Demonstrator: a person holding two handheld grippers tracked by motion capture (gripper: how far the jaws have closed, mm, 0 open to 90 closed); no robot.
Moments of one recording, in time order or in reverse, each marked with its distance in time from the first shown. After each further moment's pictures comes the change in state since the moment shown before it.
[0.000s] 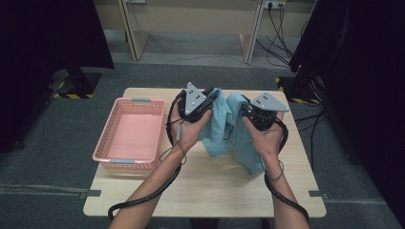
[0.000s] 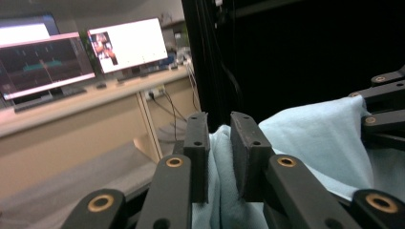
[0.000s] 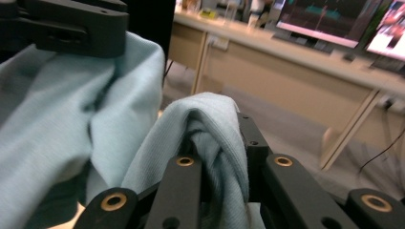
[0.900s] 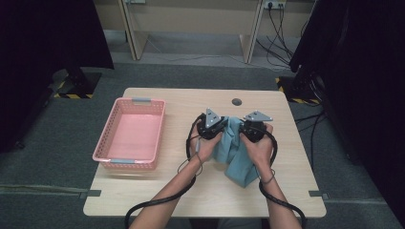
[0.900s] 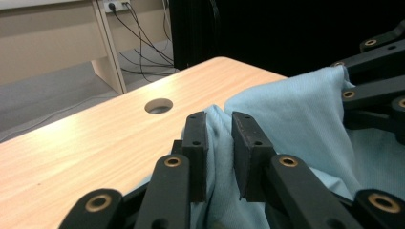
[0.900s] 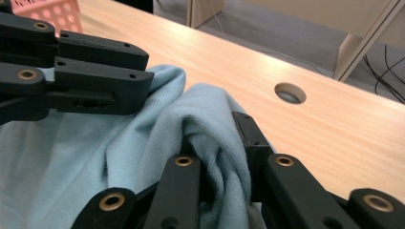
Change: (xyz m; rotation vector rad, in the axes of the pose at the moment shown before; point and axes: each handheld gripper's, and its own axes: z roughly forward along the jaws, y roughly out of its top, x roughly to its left) left arm -0.036 -0.110 0.062 0.245 -0.092 -0.115; right arm -0.009 -0.095 0.046 0.291 -0.017 0.109
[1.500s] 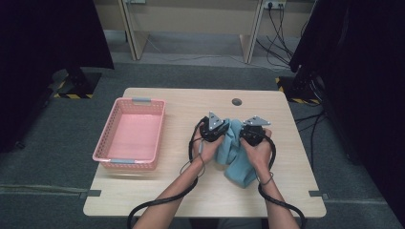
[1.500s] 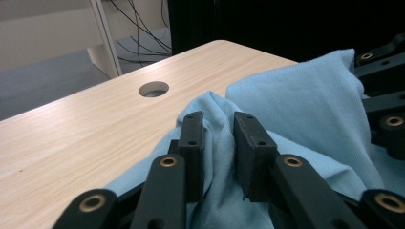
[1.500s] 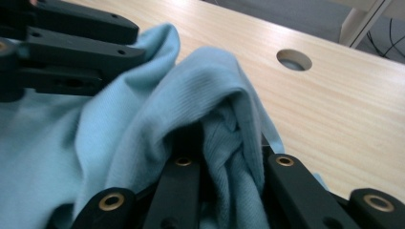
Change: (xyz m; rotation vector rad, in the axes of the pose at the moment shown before) left arm 0.000 -0.013 0.014 0.037 -0.008 -0.011; right arm -0.005 -0.025 0.019 0.065 -0.009 0.032
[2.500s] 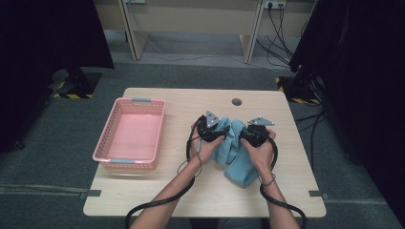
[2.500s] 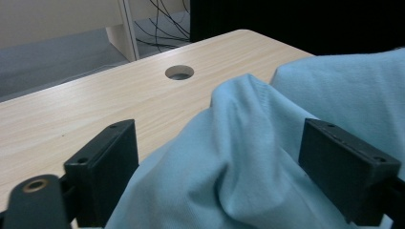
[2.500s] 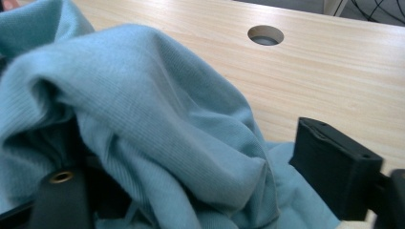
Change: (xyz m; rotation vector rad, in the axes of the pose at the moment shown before) left arm 0.014 0.004 -0.028 0.050 0.065 -0.063; right arm -0.017 -0.003 -0.011 0.039 -0.025 0.150
